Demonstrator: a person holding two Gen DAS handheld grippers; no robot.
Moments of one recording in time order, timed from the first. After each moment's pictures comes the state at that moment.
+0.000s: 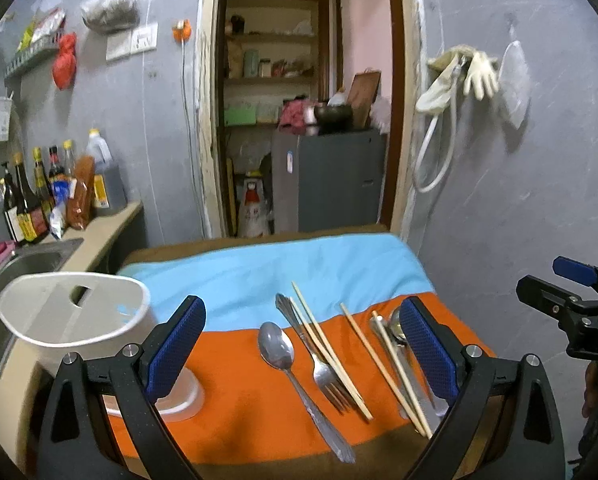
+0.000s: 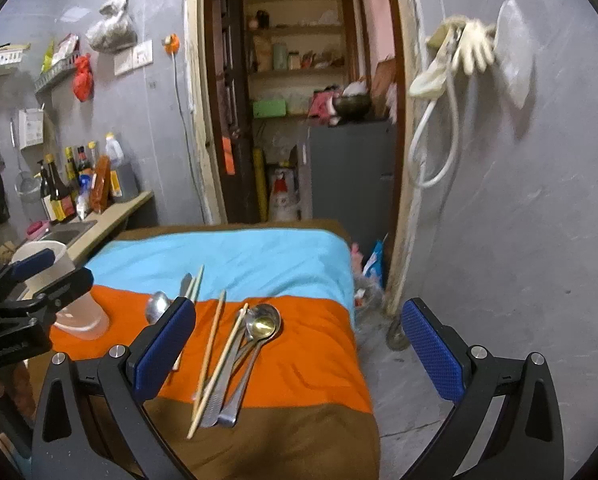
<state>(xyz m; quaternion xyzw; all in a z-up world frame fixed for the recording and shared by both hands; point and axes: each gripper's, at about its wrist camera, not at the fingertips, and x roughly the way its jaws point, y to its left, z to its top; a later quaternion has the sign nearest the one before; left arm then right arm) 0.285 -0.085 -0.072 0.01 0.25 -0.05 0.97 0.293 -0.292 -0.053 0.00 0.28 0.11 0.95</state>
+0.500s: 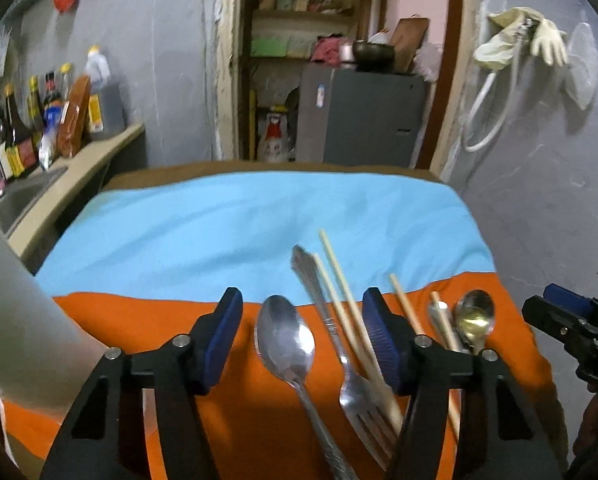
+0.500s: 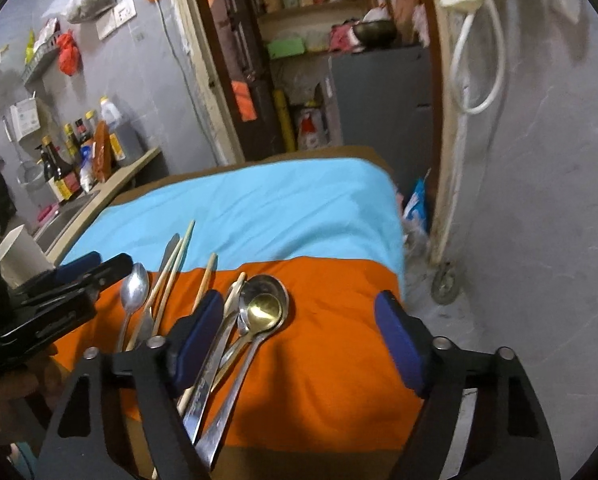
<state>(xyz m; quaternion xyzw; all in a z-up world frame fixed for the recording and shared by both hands) 0.367 -0.064 -0.141 -0.04 0.35 -0.01 0.93 0.375 -0.284 -0.116 0.03 0.38 0.18 0.90</state>
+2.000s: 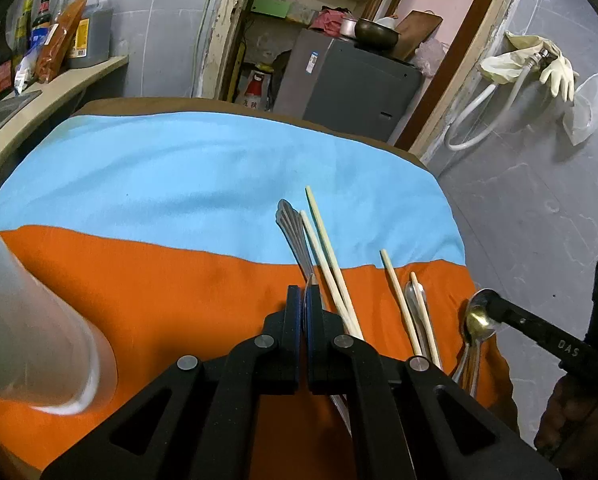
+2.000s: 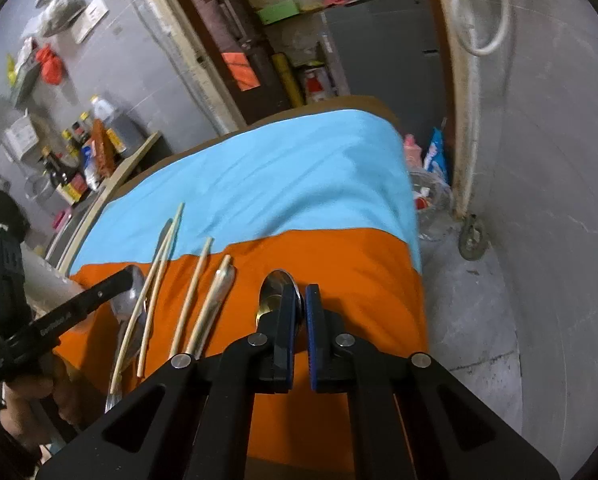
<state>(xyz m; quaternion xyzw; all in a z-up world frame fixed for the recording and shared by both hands) 0.369 -0.046 -0.146 -0.14 0.41 -0.07 0.90 0.395 -0.313 -0.132 0.09 0.44 0.19 0.87</state>
